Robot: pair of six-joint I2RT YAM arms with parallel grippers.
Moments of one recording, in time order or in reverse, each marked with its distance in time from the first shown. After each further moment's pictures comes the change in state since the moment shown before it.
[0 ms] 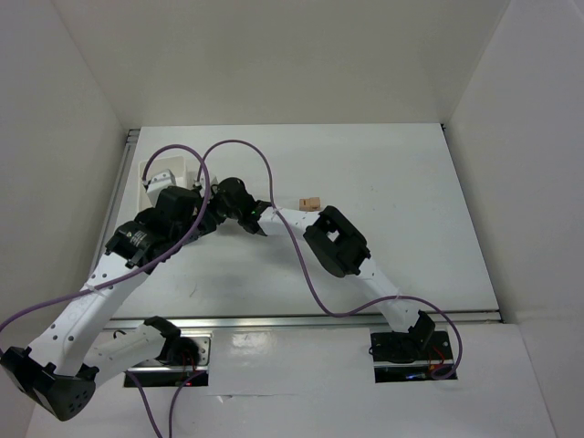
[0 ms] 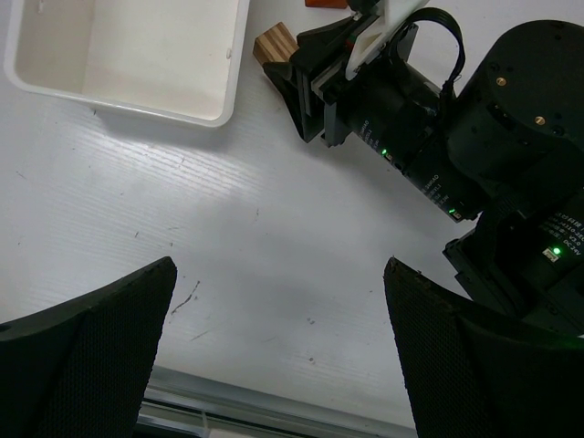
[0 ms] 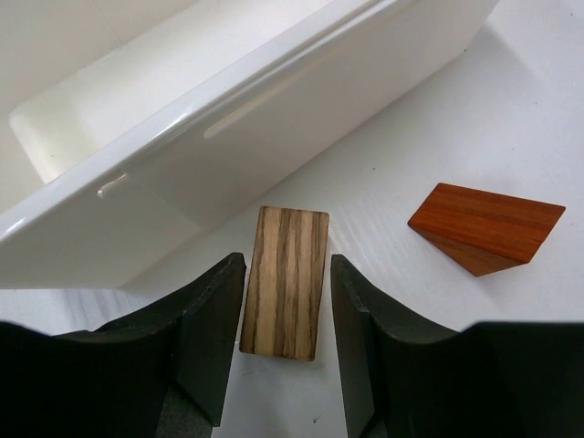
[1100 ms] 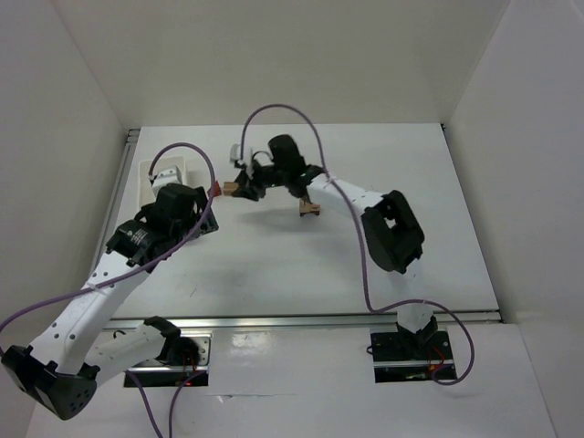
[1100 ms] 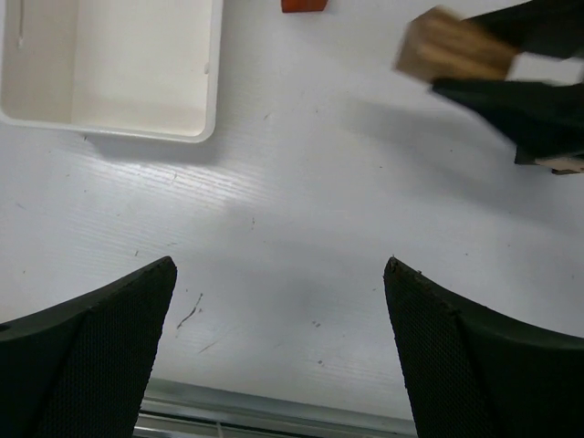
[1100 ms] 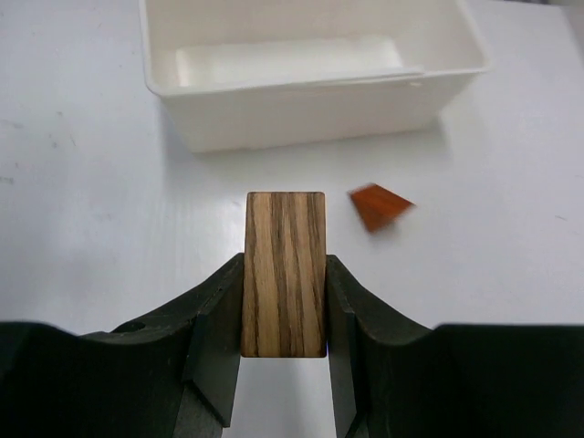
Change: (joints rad) left arm 0.008 0.006 0.000 0.039 0.035 0.097; right arm -0.191 -0.392 -0.288 -0.150 -0.521 -0.362
